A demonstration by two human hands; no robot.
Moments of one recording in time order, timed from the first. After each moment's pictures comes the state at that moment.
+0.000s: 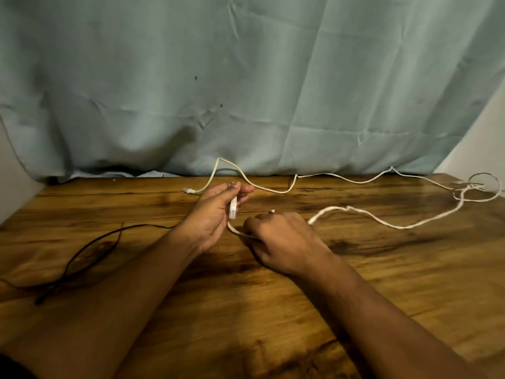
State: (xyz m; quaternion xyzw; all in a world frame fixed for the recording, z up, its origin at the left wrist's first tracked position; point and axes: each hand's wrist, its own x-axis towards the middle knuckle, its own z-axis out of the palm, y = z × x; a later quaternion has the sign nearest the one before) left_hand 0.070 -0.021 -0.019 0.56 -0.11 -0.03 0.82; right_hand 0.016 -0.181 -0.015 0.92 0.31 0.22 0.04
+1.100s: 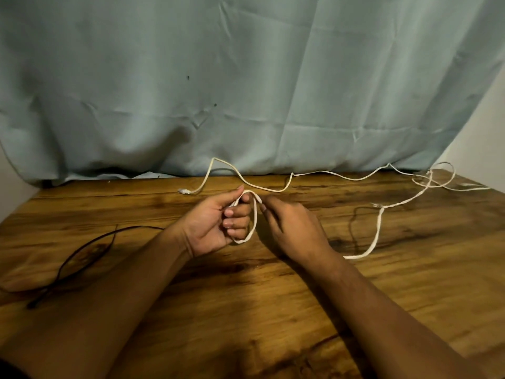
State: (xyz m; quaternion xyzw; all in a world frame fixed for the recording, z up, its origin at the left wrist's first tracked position) left_hand 0.059 -0.016 -0.012 0.41 -0.18 -0.35 0.82; right_hand 0.035 -0.206 -0.027 0.94 0.16 0.25 -0.15
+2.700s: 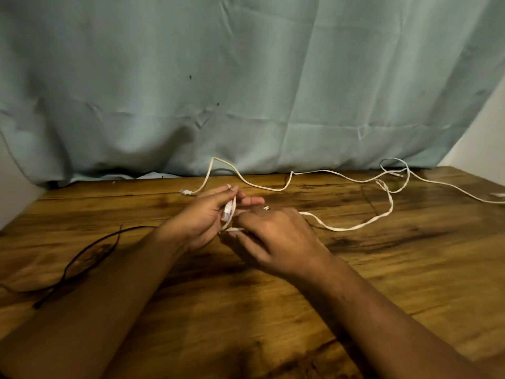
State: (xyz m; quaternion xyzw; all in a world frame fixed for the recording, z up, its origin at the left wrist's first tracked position) left_hand 0.065 -0.012 -0.011 0.55 -0.14 -0.13 0.81; right_hand 0.005 -0.177 -0.012 0.88 0.36 0.31 -0.06
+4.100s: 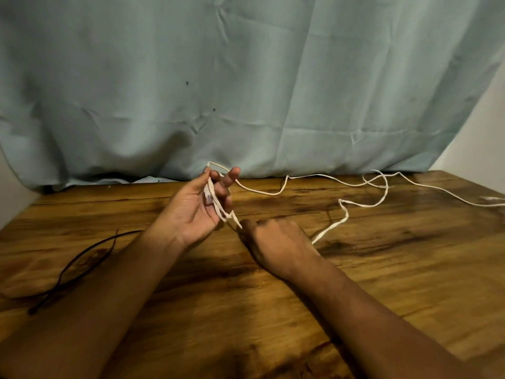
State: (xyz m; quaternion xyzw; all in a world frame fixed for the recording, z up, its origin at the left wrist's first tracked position) left_hand 0.059 -0.002 0.010 0.34 -0.11 -0.17 0.92; right_hand 0.026 -0.182 -0.032 0.95 0.23 0.21 0.04
